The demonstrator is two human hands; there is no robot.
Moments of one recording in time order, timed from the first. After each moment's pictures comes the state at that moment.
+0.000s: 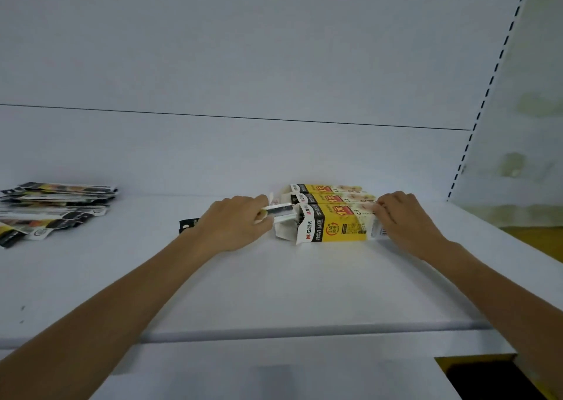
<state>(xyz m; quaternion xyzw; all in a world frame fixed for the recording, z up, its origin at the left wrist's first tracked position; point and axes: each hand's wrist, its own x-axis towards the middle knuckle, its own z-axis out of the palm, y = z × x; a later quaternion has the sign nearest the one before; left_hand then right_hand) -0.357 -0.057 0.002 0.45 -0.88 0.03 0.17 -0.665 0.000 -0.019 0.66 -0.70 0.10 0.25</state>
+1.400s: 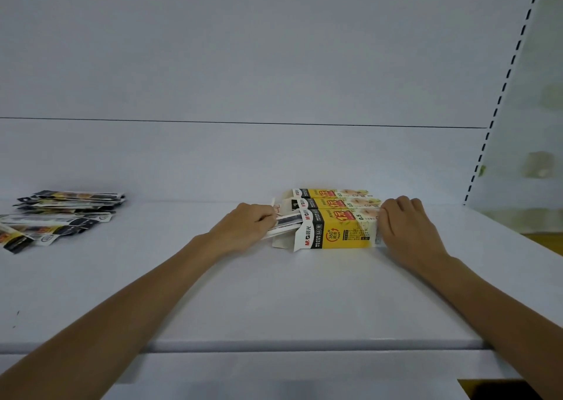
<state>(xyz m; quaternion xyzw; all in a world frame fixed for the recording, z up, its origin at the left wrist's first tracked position) -0.380 -0.073 -0.009 0.44 -0.84 -0.19 0.24 -0.678 -0.019 -0.045 0.67 -0.54 0.09 0.51</state>
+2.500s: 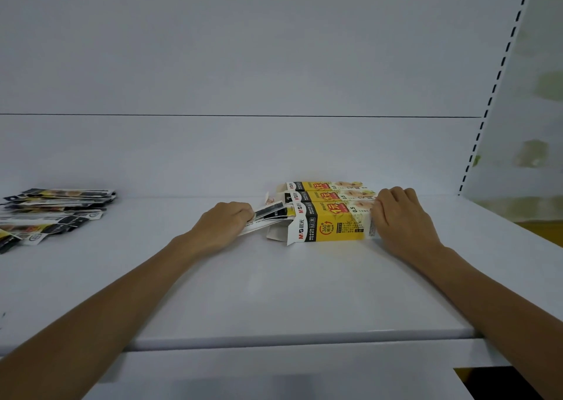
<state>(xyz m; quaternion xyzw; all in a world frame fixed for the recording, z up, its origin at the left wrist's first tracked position) -0.364 -0.079 -0.016 0.50 -0.82 -0.18 0.23 -0.681 -0.020 -0.047 0.67 -0.51 0.11 0.52</state>
